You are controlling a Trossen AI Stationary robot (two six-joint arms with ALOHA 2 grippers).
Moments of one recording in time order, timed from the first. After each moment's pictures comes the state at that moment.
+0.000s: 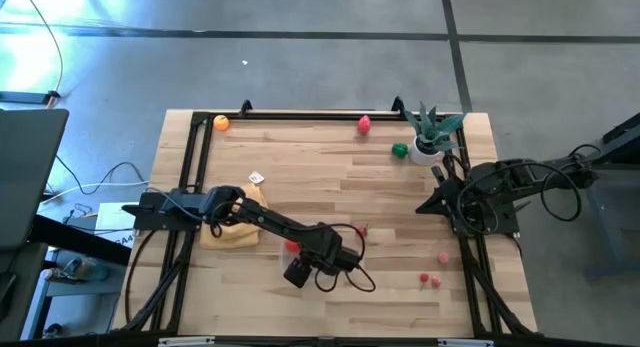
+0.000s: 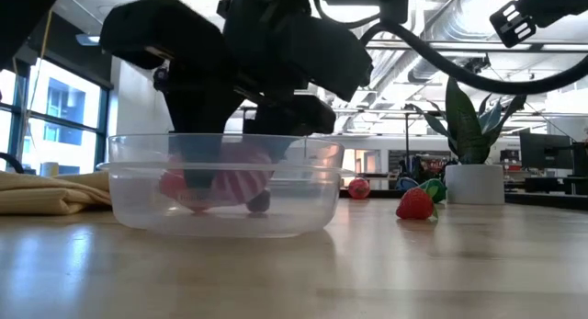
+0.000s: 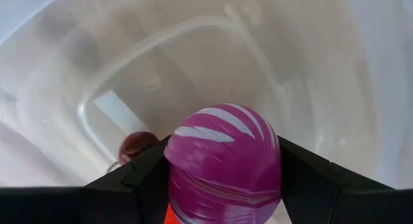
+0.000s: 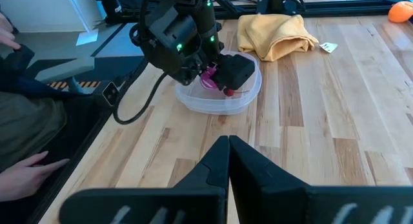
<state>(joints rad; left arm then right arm) -0.21 2.39 2.03 -1.37 0.04 0.25 0.24 0.43 0.61 -0.61 -0.03 0.11</state>
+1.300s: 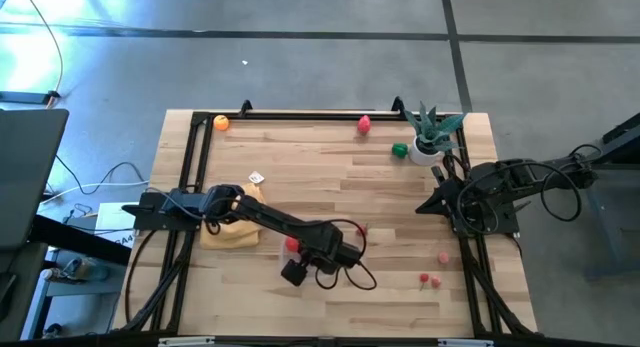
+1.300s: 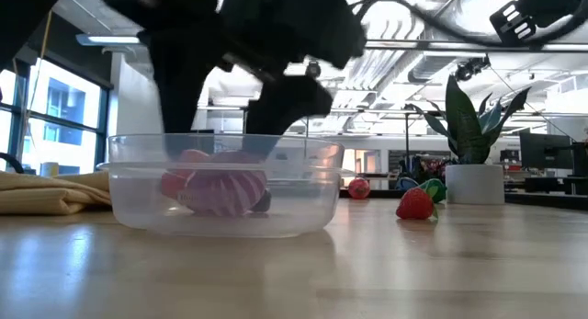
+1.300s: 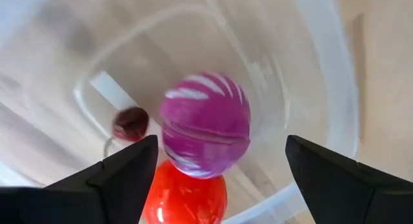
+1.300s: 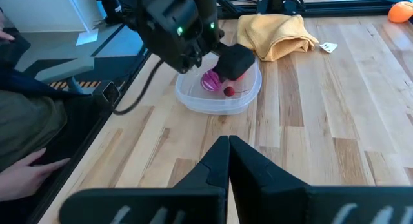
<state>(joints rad) -0.20 2.38 2.11 -1.47 0.09 0.28 0.24 0.43 0.61 -0.61 -0.03 0.11</state>
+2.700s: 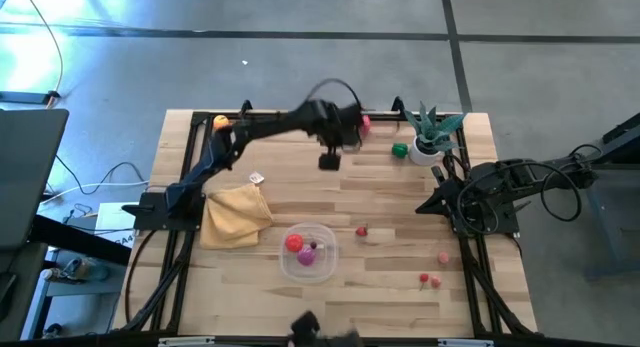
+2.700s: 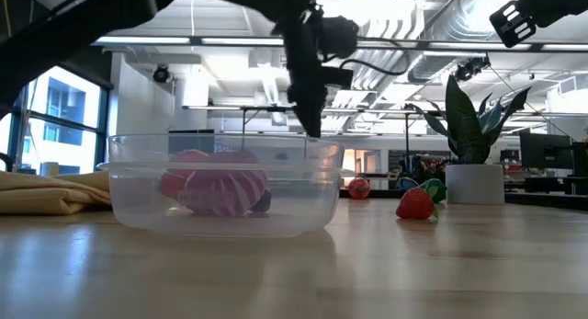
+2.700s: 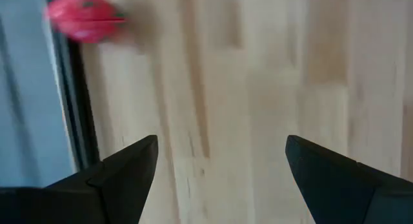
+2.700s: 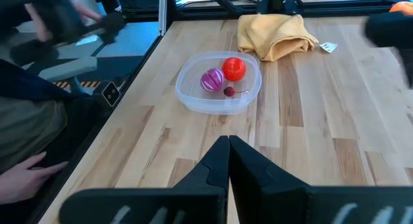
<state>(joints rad) 0.46 2.33 2.26 -1.20 -0.10 0.44 0.24 0.43 0.61 -0.61 -0.03 0.11</state>
